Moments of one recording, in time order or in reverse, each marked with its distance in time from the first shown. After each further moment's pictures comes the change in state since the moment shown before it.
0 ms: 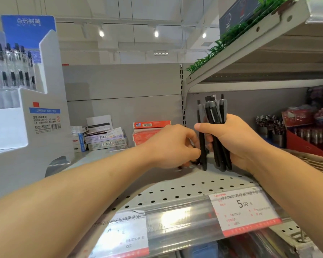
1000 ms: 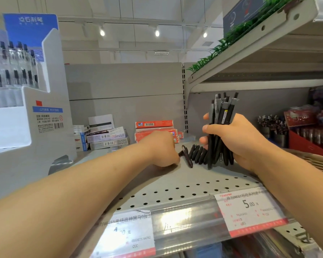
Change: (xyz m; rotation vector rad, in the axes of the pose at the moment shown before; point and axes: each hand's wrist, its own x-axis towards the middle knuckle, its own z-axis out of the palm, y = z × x) left_hand 0.008 -0.030 -0.005 0.387 -0.144 -0.319; right_hand -0.002 -0.002 0.003 0.035 0.064 0.053
